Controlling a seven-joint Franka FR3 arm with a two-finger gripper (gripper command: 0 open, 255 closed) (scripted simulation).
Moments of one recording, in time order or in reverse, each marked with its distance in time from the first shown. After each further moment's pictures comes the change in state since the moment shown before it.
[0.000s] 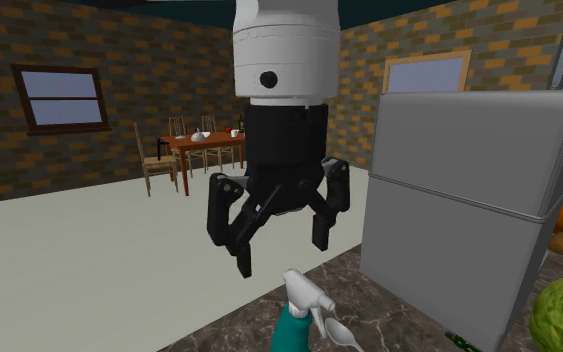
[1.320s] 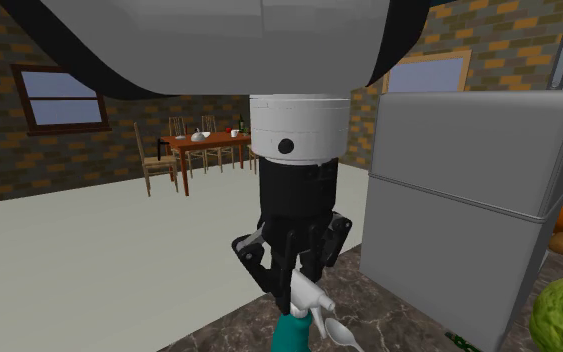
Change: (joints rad) arm -0.012 0.045 -0.066 -0.084 -0.046 0.133 -0.027
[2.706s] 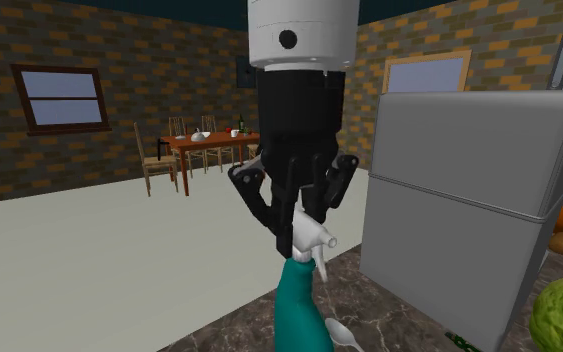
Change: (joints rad) arm 0.013 -0.044 0.063 0.155 0.050 -0.199 -0.009
